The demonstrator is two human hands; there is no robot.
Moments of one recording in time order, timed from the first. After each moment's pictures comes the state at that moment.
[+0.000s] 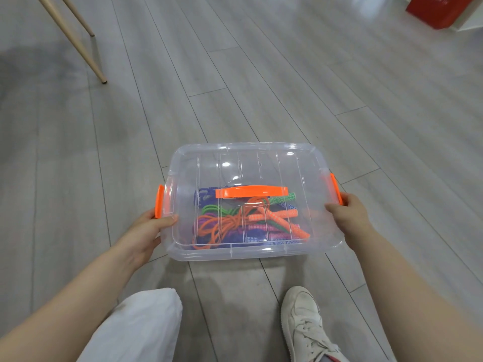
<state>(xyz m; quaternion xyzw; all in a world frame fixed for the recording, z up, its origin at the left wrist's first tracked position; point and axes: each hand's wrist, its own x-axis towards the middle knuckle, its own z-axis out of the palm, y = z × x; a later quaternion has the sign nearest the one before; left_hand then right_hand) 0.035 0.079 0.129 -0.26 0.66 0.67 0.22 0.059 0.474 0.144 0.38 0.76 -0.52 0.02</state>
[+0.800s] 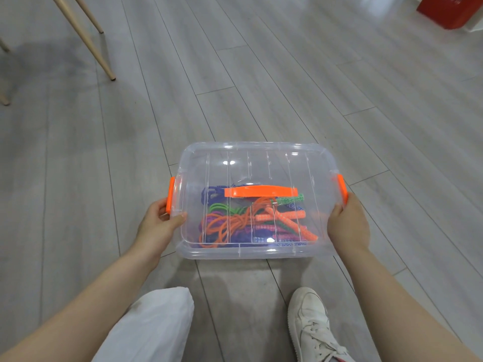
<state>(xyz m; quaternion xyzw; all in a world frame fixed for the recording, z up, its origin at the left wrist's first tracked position) 0.042 0.079 0.122 -0.22 0.73 0.63 0.10 0.065 0.447 0.118 0.34 0.90 -0.25 -0.06</state>
